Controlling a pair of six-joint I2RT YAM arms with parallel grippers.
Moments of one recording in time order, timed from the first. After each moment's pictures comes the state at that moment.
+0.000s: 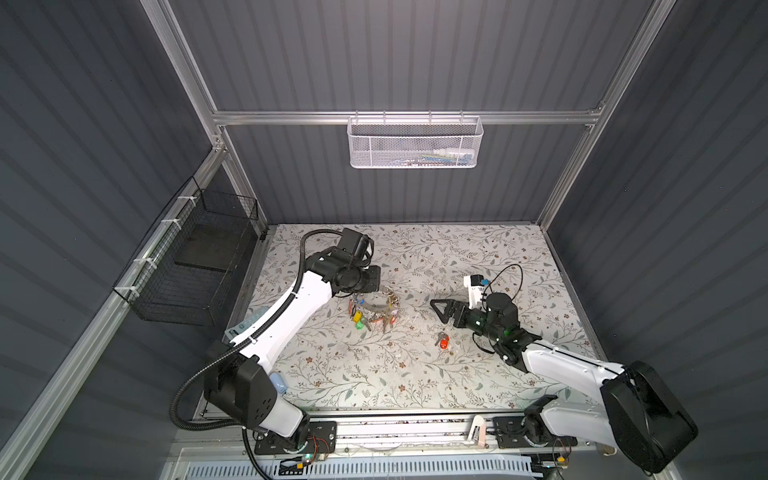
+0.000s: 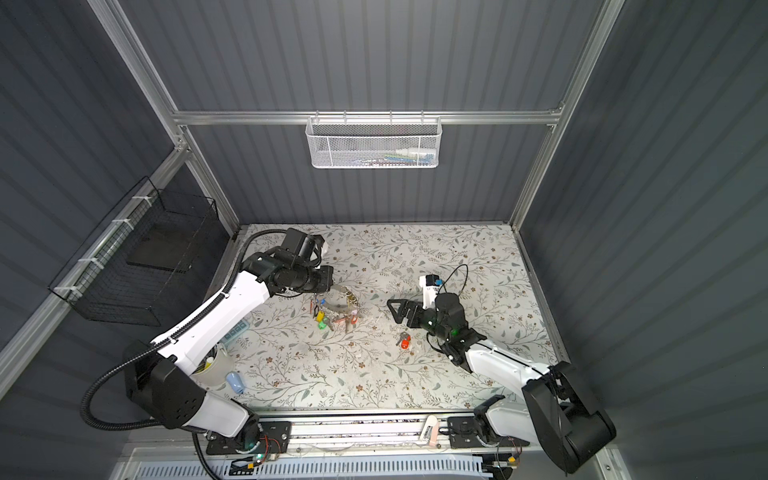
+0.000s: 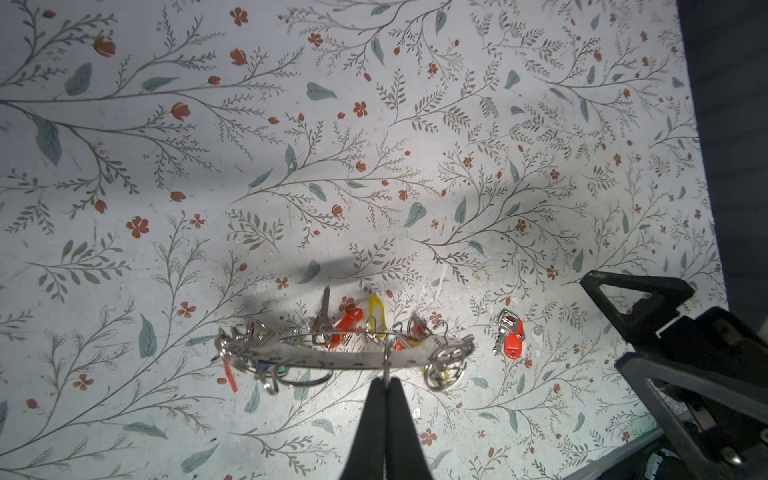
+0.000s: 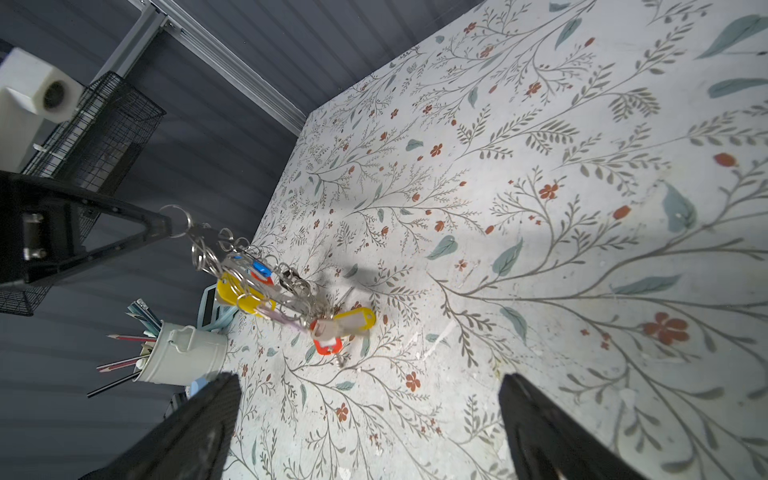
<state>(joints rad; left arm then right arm) -0.54 1.48 1.40 -0.84 0.11 -0.37 0.49 1.22 0.42 0.46 -0.30 0.67</state>
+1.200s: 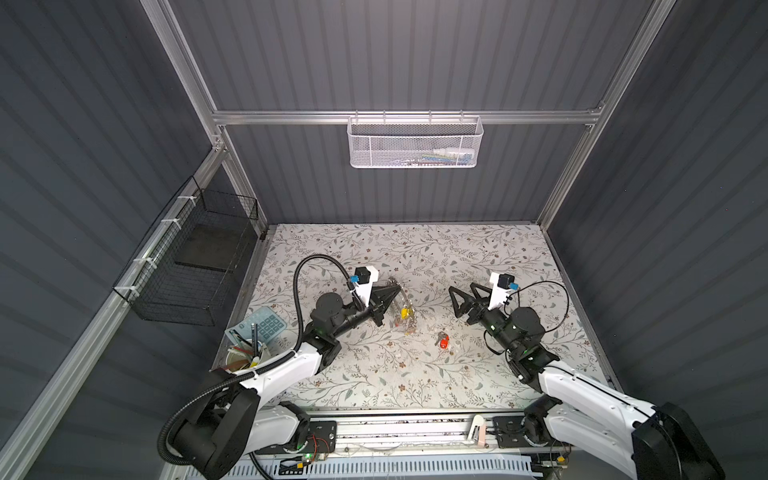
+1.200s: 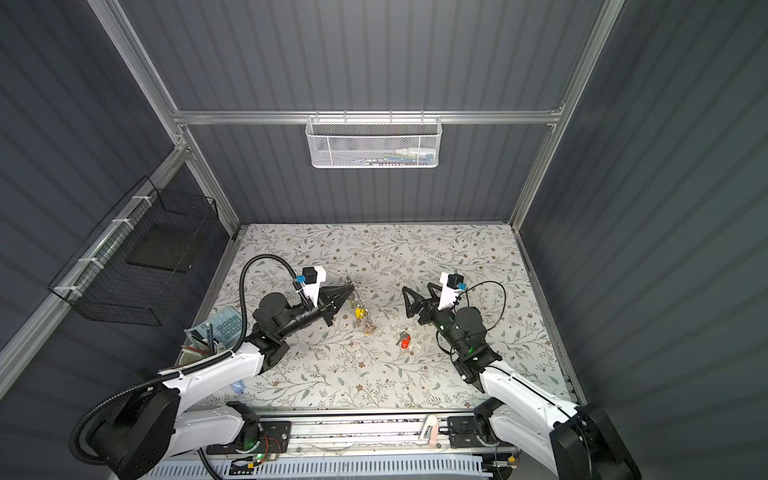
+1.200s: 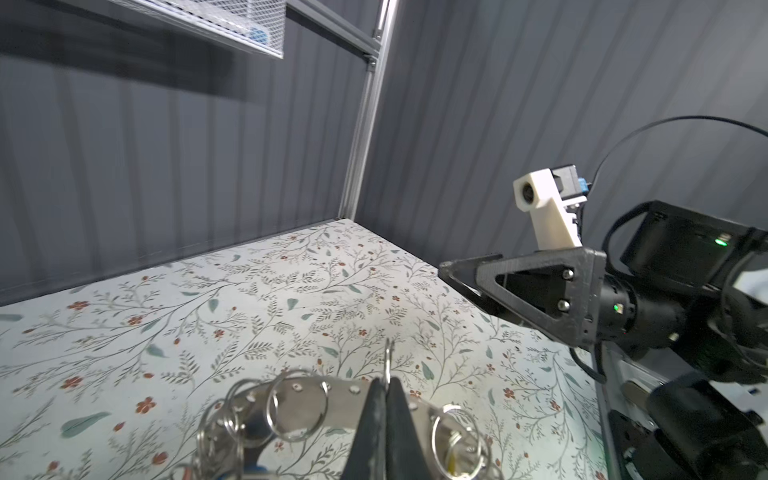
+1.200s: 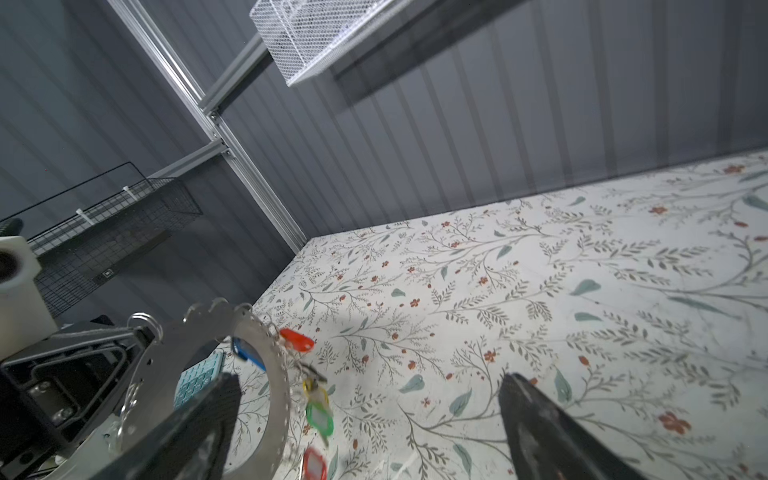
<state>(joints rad) -0.59 1.27 0.49 0.84 0.50 -0.26 0.49 0.99 0.29 0.71 -0.08 0.46</state>
